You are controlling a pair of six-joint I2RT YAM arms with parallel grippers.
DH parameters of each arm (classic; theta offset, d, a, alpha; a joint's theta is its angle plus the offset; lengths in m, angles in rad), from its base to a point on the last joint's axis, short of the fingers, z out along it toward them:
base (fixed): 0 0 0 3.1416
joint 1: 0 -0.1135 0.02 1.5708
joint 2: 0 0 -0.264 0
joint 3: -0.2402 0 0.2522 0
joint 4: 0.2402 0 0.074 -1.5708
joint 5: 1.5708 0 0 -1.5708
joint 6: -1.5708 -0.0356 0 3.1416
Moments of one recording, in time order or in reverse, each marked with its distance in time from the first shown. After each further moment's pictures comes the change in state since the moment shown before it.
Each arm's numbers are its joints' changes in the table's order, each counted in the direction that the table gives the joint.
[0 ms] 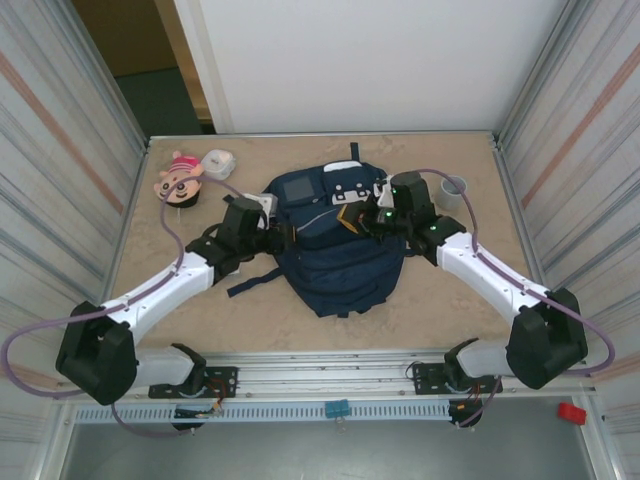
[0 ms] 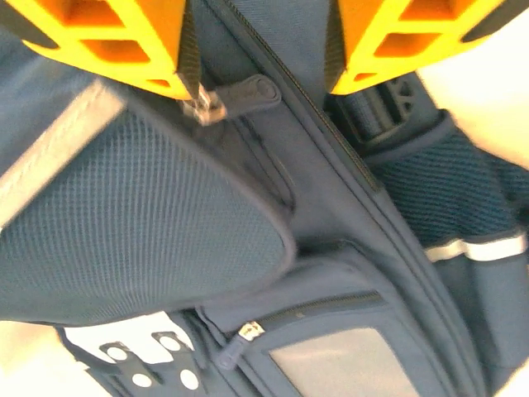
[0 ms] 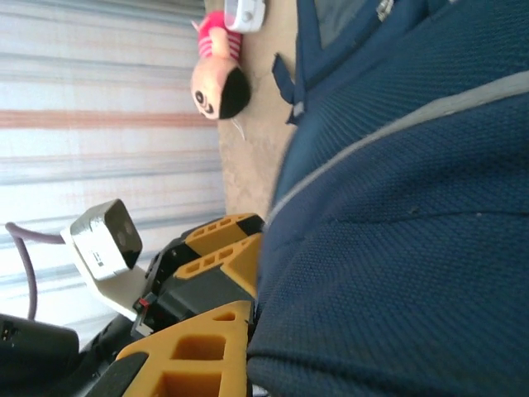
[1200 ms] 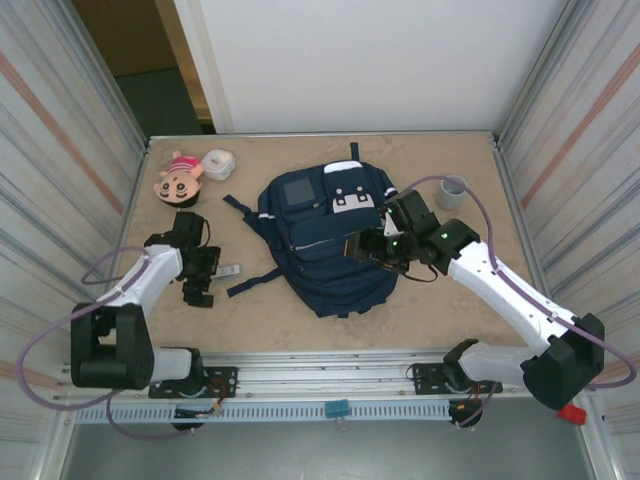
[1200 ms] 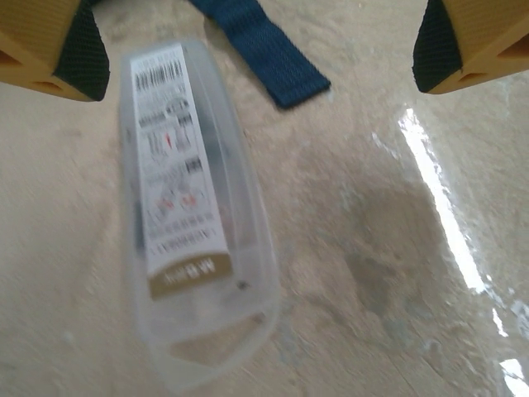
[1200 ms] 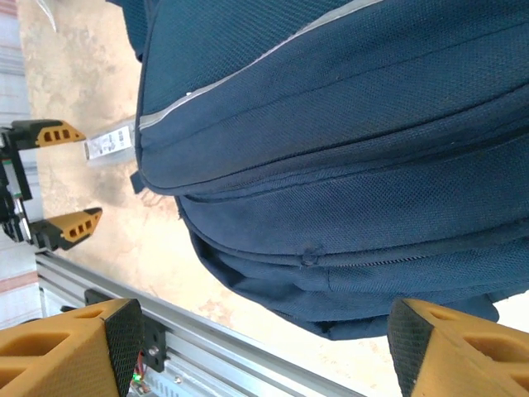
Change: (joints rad) left arm -0.502 0.066 0.077 0.555 0.033 1.101; right arm -0.096 -0.129 -0.092 0.653 0.203 0.369
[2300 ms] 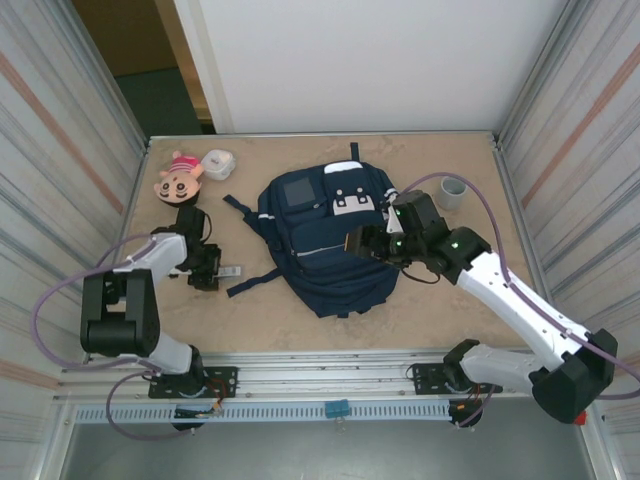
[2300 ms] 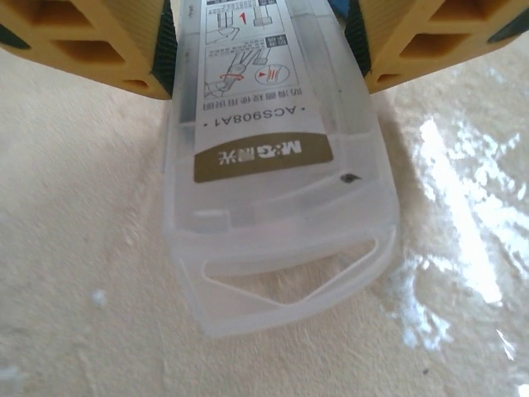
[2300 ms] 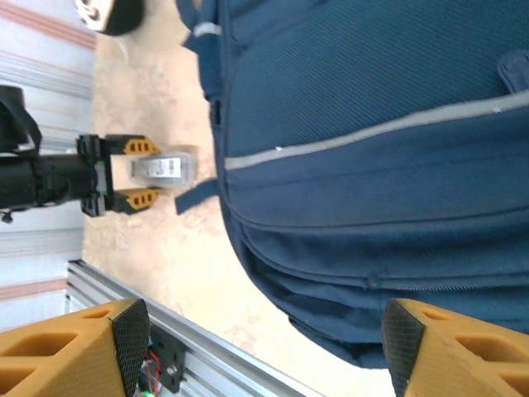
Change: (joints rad) left arm -0.024 0.132 -0.026 -0.142 0.047 0.027; right arm -0.015 -0.097 0.037 -0.127 0.018 0.016
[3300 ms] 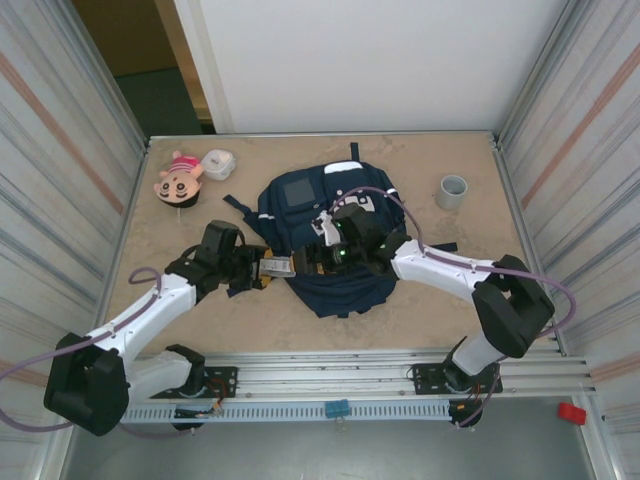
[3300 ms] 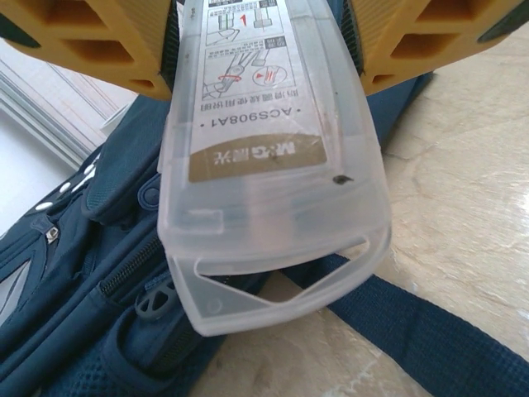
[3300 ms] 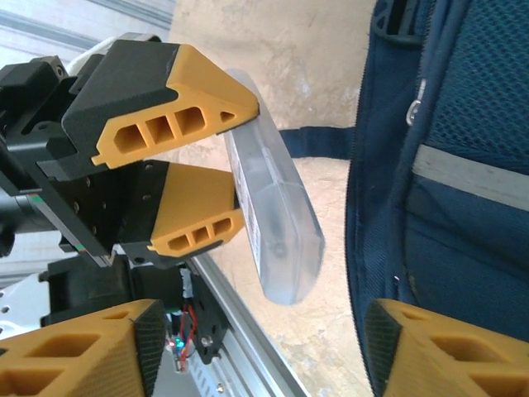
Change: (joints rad) left arm 0.412 -0.364 0.166 -0.307 0.199 0.233; right arm -0.167 0.452 0.061 -0.579 -0.298 0.025
